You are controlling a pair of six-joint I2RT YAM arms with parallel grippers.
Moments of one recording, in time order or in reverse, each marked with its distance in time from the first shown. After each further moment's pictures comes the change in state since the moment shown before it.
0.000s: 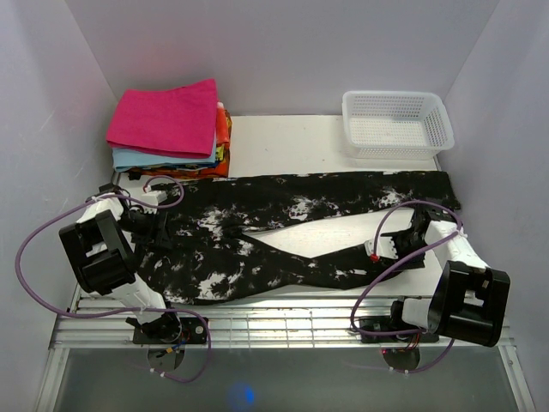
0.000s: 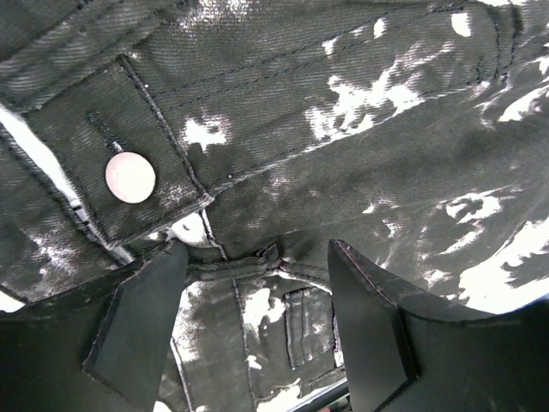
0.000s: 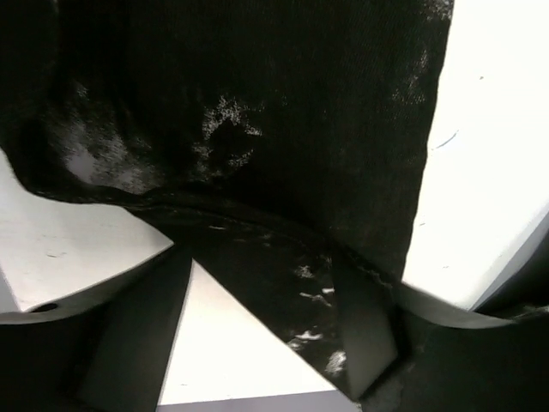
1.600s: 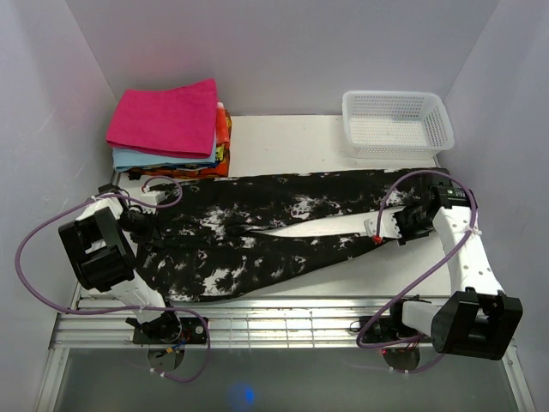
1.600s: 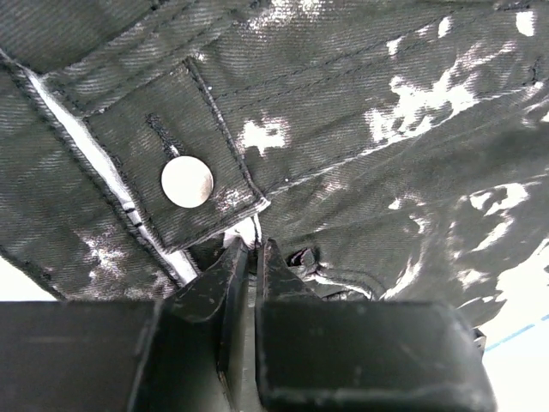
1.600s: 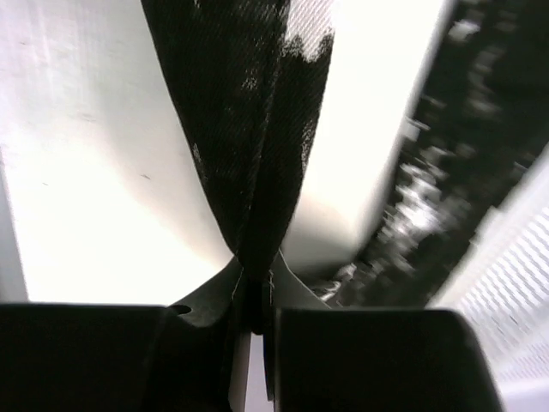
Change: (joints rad) left arm 0.016 0.033 -0.006 0.048 -0.019 -0.005; right arm 0.114 -0.062 0.315 -0.319 -0.045 0.015
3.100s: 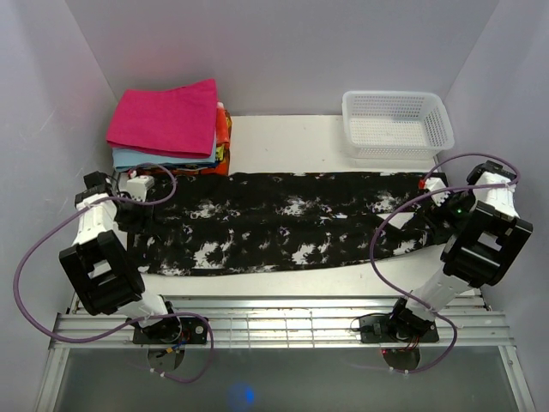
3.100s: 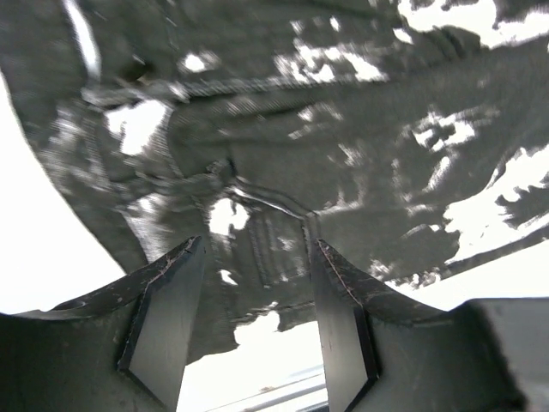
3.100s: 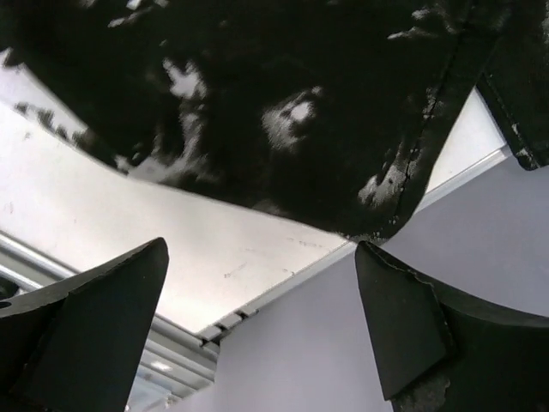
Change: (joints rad) left arm 0.009 -0.193 0.069 -0.005 -0.048 -0.049; right arm -0.431 0.519 0.321 0.066 0.071 0.594
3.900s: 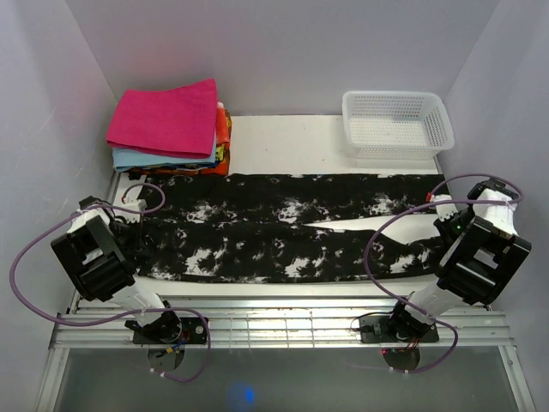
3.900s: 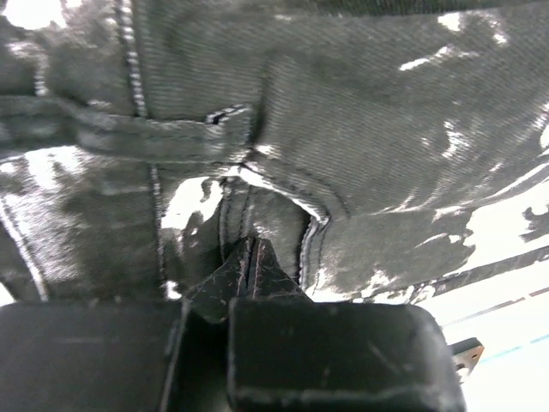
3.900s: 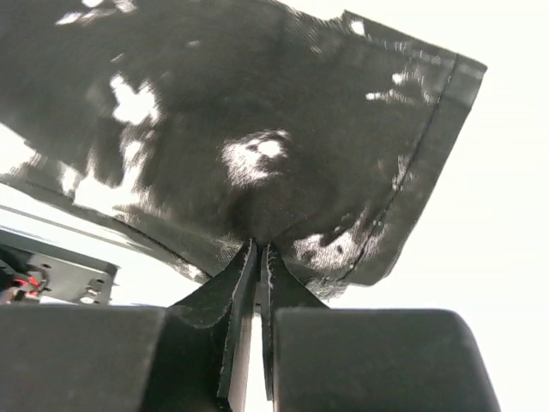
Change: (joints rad) left arm 0.135 0.126 -0.145 0.039 -0.020 -0.003; right arm -0.077 -0.124 -0.220 0.081 0.138 0.276
